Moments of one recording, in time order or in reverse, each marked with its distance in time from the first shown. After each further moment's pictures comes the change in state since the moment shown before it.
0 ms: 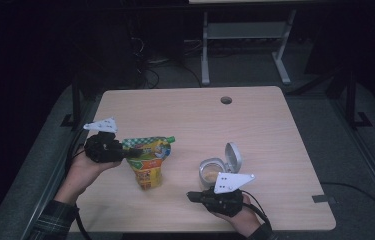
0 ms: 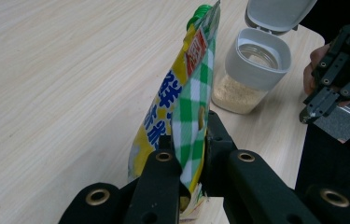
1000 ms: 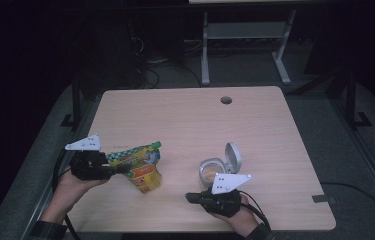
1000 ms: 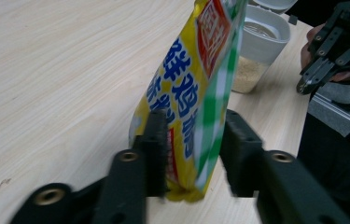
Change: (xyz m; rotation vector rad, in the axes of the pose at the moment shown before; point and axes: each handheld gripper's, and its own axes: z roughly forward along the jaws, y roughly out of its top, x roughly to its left) left arm -0.001 -0.054 -0.016 -0.059 0.016 -0.018; right arm 0.000 -0.002 0.005 0.017 0.006 0.001
